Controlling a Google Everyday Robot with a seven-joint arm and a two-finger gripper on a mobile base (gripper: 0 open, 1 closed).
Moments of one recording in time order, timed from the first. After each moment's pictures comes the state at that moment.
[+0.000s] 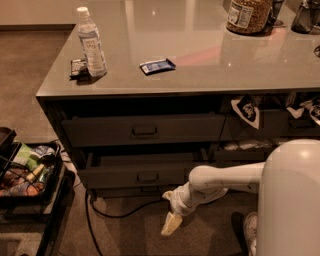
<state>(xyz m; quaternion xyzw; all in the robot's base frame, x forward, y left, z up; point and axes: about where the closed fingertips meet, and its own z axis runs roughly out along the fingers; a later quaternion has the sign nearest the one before) 0.473 -0.027 0.391 -0.65 0.70 0.23 0.18</state>
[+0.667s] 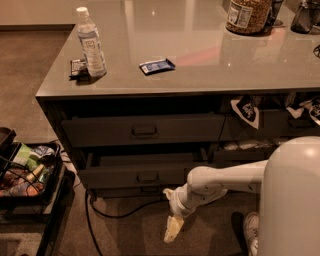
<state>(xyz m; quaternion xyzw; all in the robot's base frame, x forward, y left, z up) 0.468 -0.025 0.402 -0.67 0.69 0.21 0.18</state>
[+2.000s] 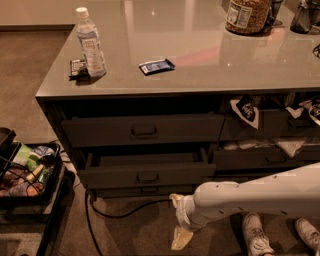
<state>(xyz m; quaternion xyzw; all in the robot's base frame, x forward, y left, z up) 0.414 -0.052 0.484 -0.70 0.68 0.10 0.20</state>
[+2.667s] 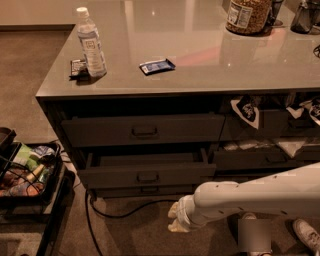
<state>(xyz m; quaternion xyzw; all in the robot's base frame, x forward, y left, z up) 0.414 -0.052 0.484 -0.70 0.68 0.10 0.20</state>
